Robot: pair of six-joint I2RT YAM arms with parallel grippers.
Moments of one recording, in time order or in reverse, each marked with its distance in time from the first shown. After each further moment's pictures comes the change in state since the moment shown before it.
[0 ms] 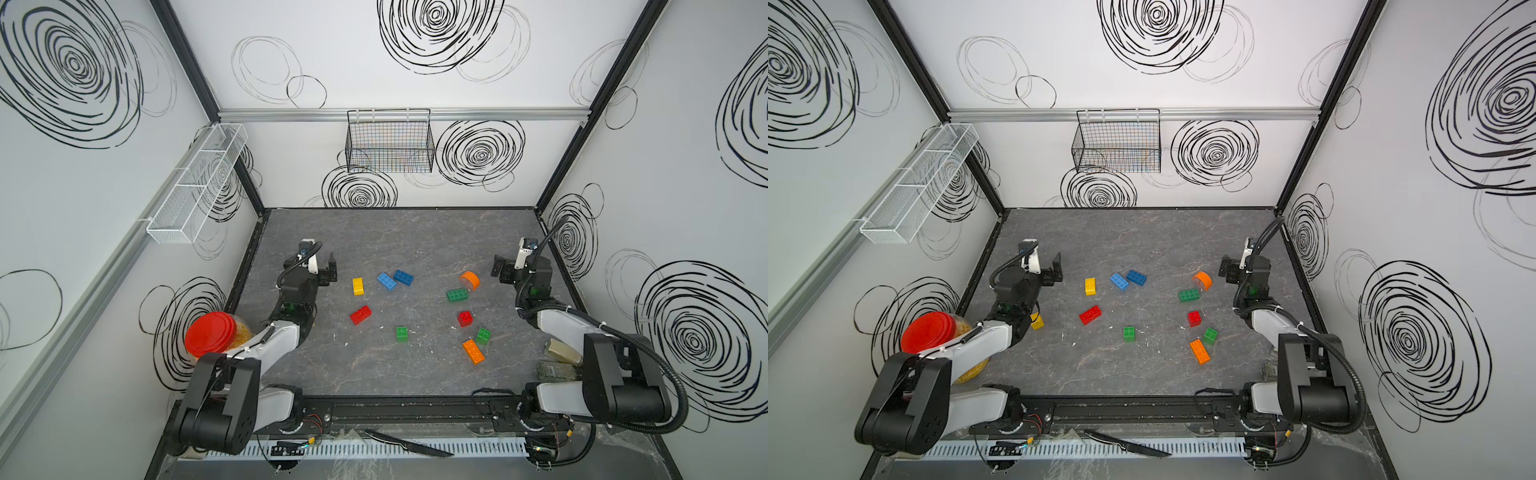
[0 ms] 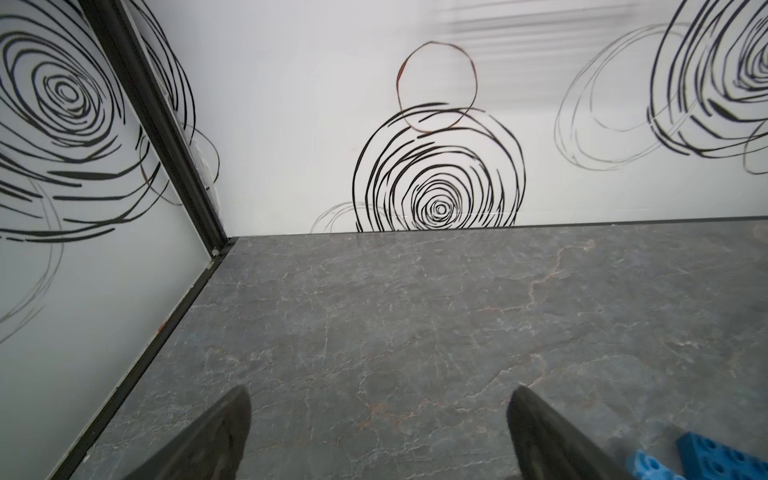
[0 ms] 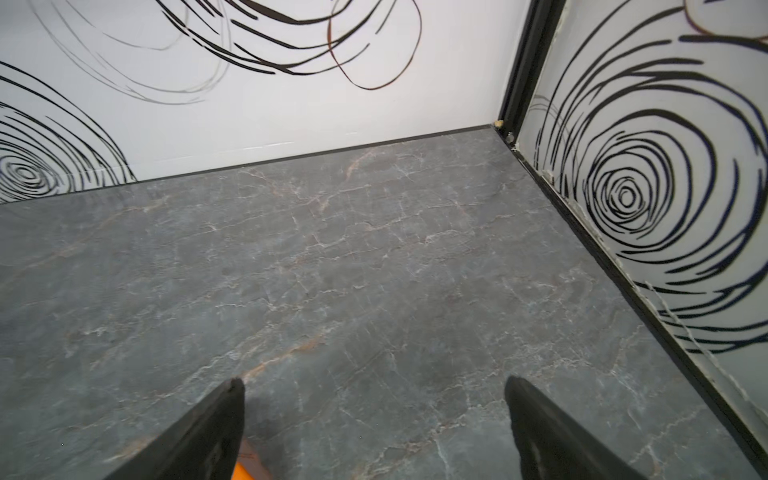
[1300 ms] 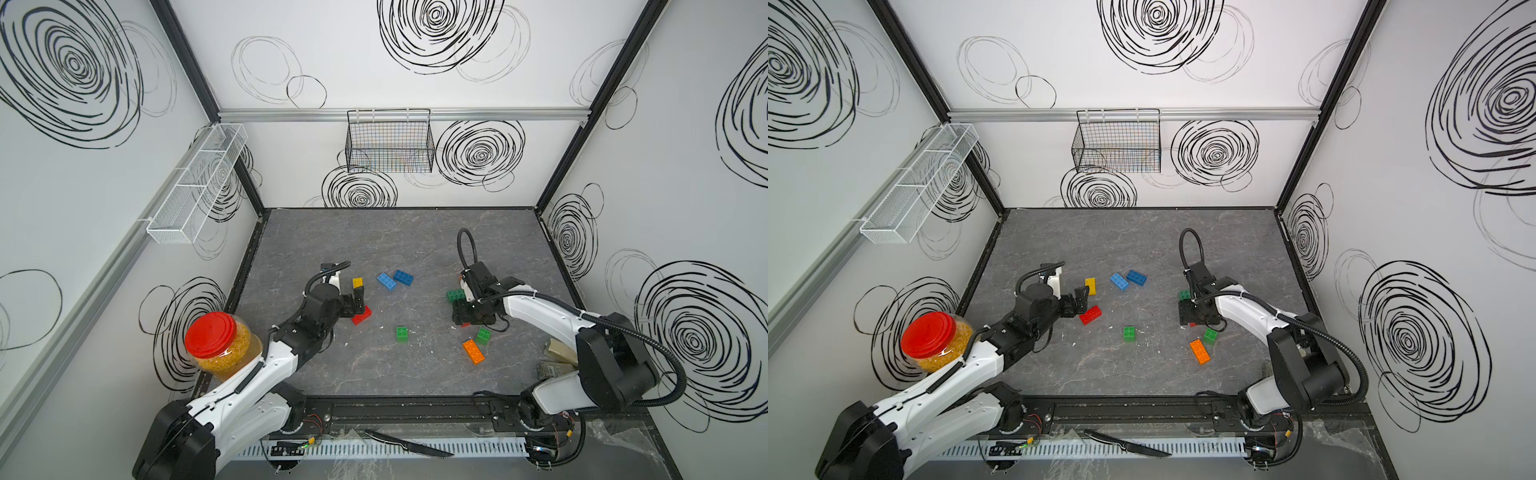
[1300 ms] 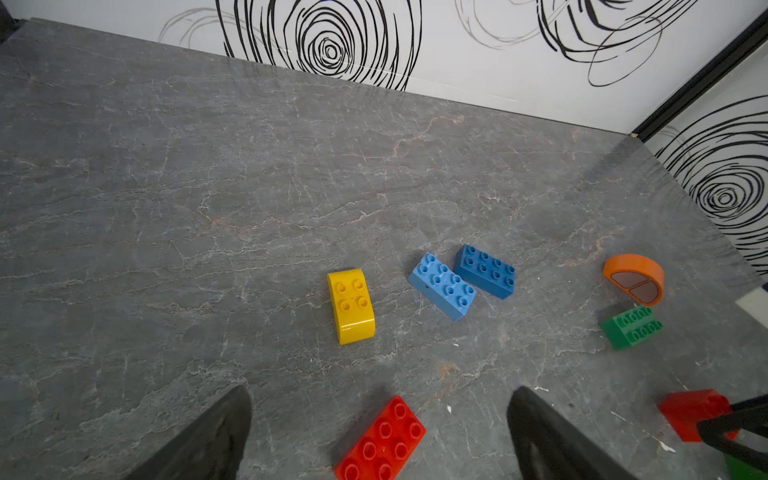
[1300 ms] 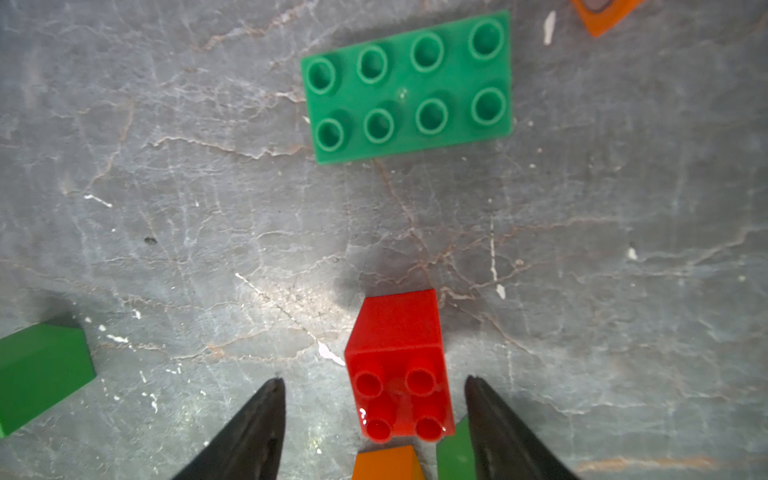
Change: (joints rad) left arm -0.328 -0.280 -0.003 -0.620 -0.025 -0.440; right arm 0.416 0.136 0.262 -1.012 -0.180 0.283
